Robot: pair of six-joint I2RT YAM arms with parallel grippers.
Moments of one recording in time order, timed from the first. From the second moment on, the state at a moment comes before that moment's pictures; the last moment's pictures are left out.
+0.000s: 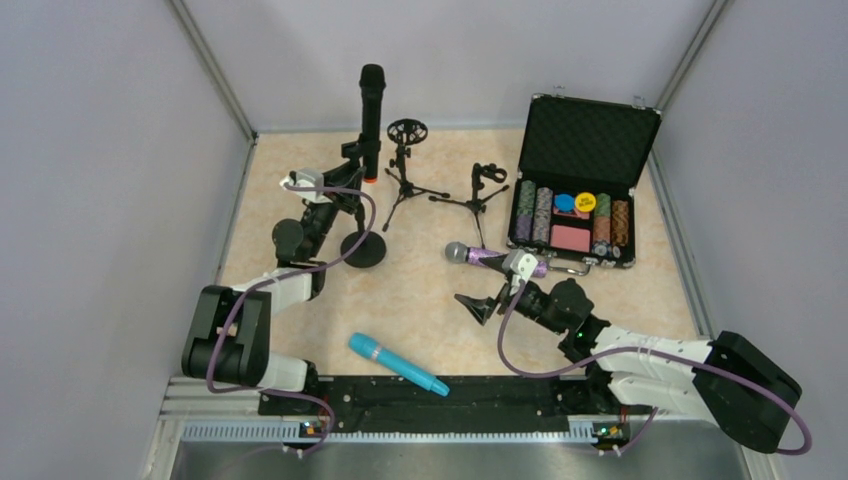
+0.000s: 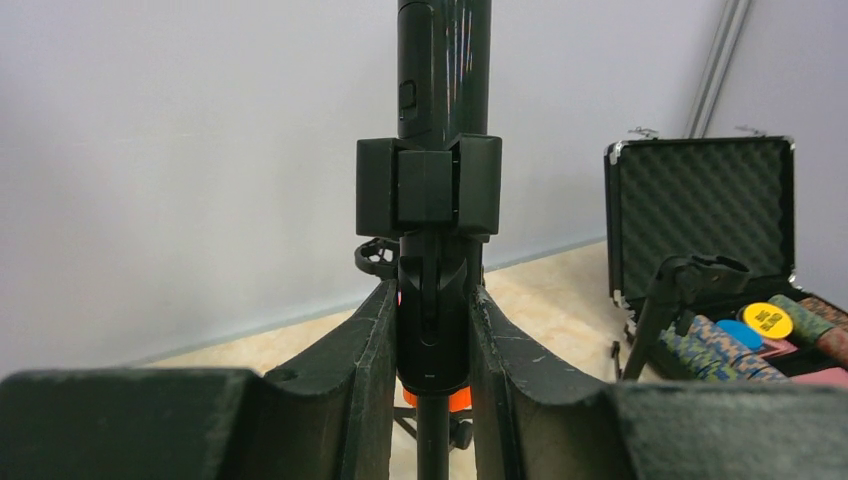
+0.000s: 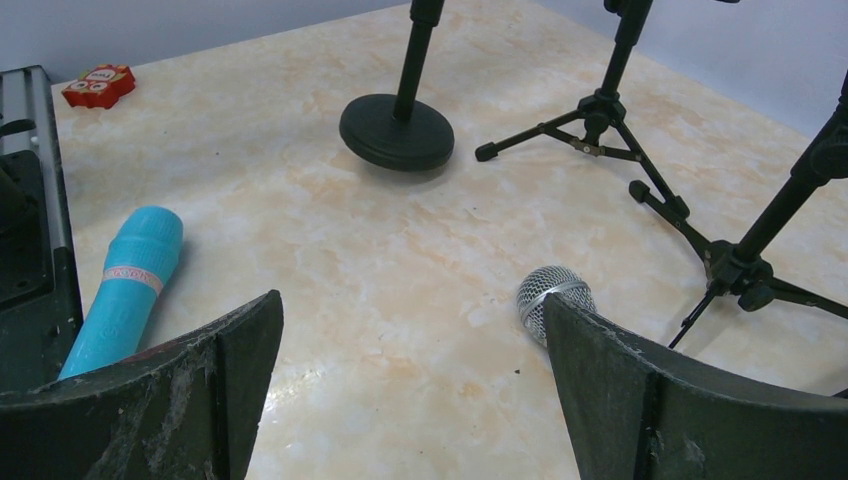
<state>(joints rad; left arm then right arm) -0.15 1.41 0.51 1.36 0.32 -0.22 0.84 1.00 0.16 0.89 -0.16 -0.03</state>
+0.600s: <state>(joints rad) -0.04 1.48 0.55 1.40 0.41 -0.11 0.84 1.06 0.16 0.92 -0.16 -0.03</state>
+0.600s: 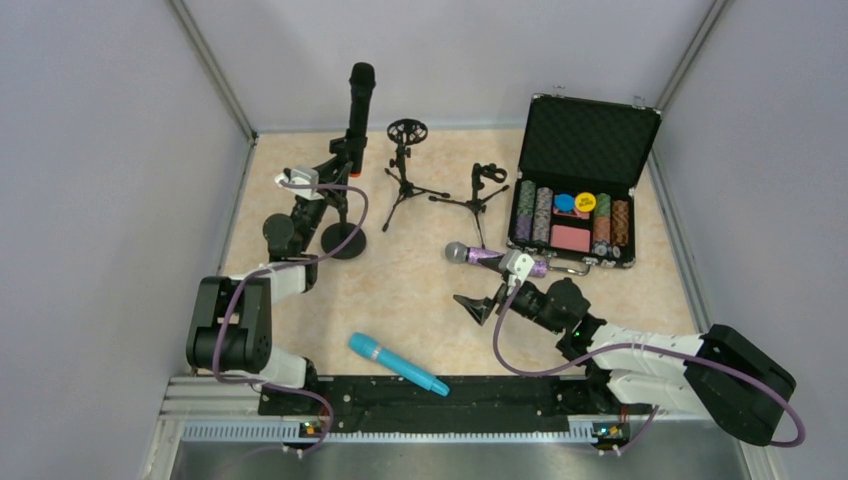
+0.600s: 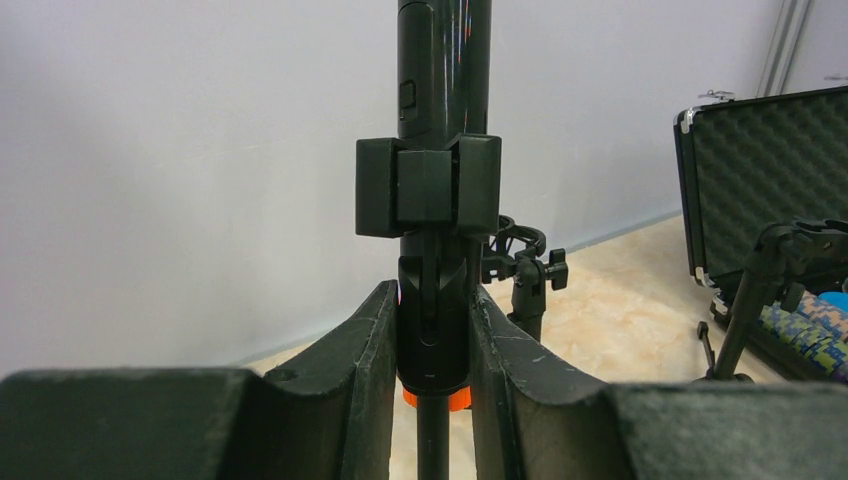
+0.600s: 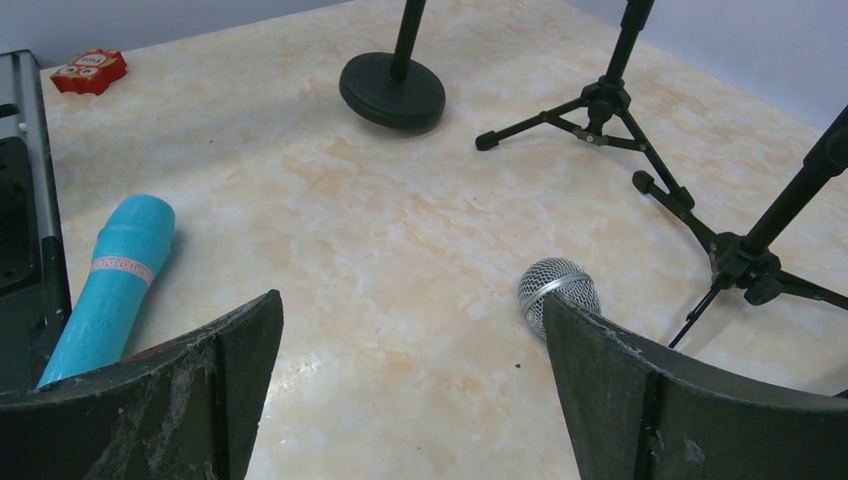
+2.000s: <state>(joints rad) -0.03 1.33 0.29 1.52 0.36 -0.07 0.84 1.04 0.16 0.95 -0.16 -0.03</state>
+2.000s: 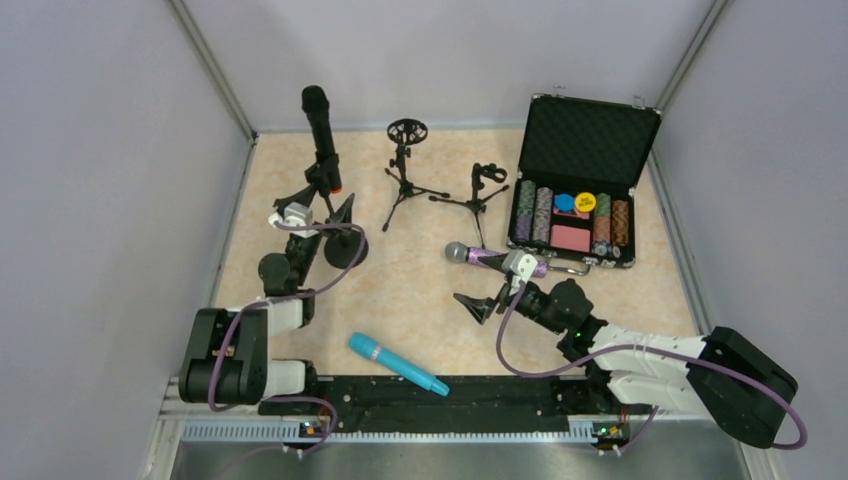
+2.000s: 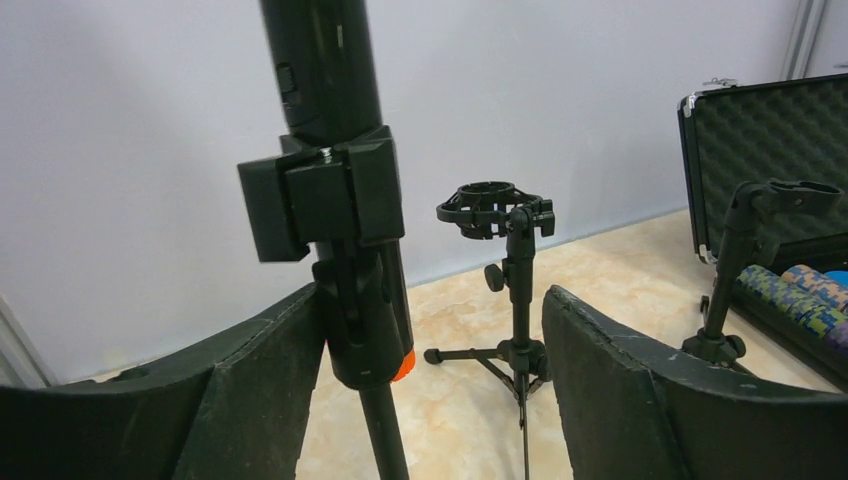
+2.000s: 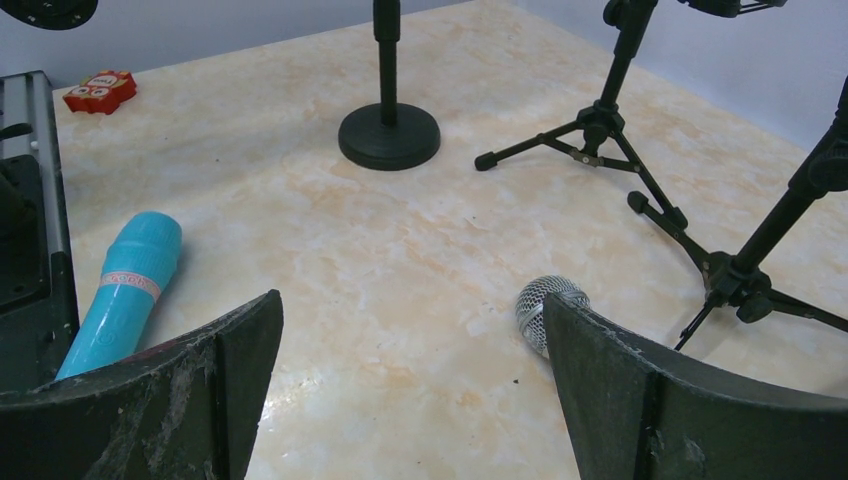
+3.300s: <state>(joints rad) -0.03 0.30 0.20 0.32 0.20 -0.37 0.84 1.01 0.16 0.91 -0.20 0.08</state>
